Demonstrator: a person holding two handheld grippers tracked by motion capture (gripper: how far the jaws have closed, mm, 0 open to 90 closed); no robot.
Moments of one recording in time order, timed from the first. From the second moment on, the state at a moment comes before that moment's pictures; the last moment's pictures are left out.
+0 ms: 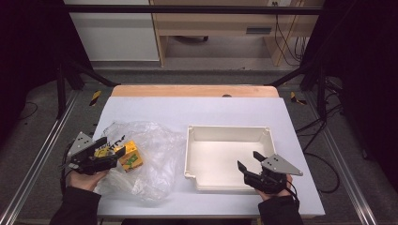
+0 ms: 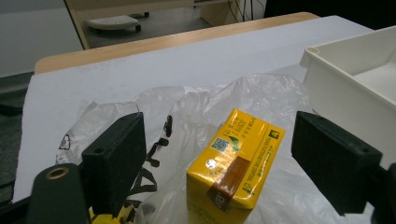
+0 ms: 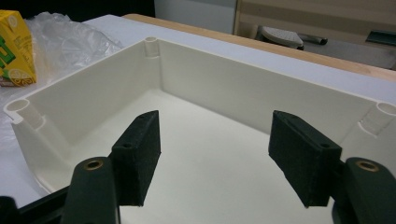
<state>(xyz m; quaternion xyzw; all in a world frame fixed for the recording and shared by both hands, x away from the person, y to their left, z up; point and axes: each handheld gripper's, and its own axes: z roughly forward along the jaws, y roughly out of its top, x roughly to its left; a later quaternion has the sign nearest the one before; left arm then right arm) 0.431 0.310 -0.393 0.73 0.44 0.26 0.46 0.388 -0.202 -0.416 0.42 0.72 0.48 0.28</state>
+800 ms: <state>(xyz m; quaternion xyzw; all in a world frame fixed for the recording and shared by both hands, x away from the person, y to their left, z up) 0.443 0.302 -0.419 0.79 0.40 0.23 0.41 0.390 -0.201 -0.422 0.42 0.73 0.47 0.28</state>
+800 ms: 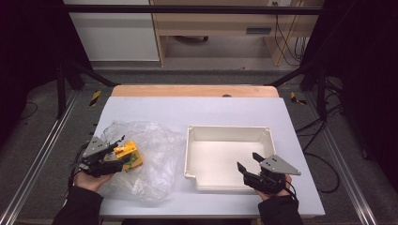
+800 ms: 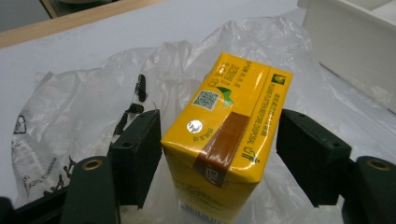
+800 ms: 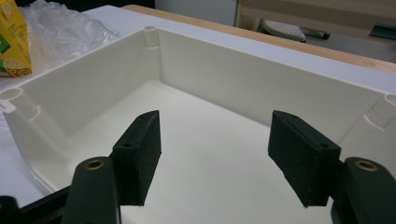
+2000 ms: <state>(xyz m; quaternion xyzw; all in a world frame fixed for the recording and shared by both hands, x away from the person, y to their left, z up) 0.460 0.291 -0.433 0.81 0.39 0.20 0.40 0.392 -0.199 -0.426 0.41 0.73 0.46 0.27</state>
